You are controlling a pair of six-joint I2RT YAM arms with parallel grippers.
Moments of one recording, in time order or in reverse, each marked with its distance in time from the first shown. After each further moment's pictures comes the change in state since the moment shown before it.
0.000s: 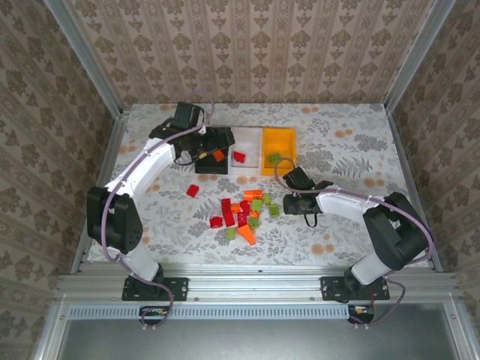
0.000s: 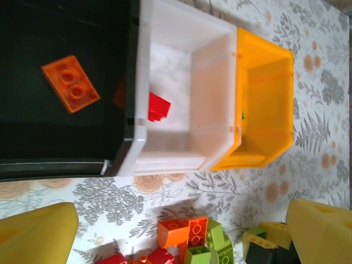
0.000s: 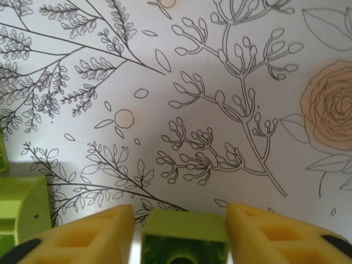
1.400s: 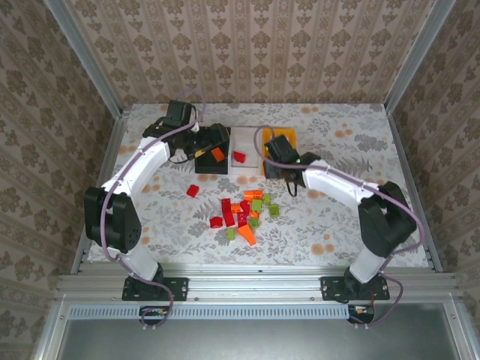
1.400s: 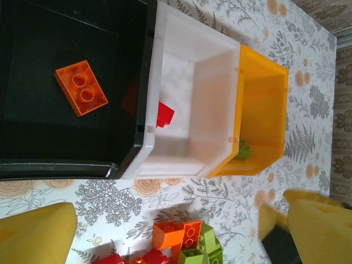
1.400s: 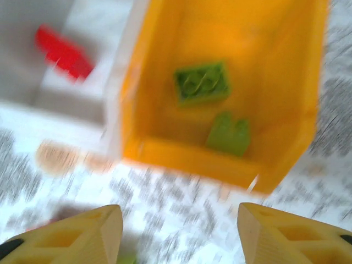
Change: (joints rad) left arm 0.066 -0.013 -0.005 0.009 0.046 -0.038; right arm 0.076 0.100 0.388 -0.050 0.134 -0.111
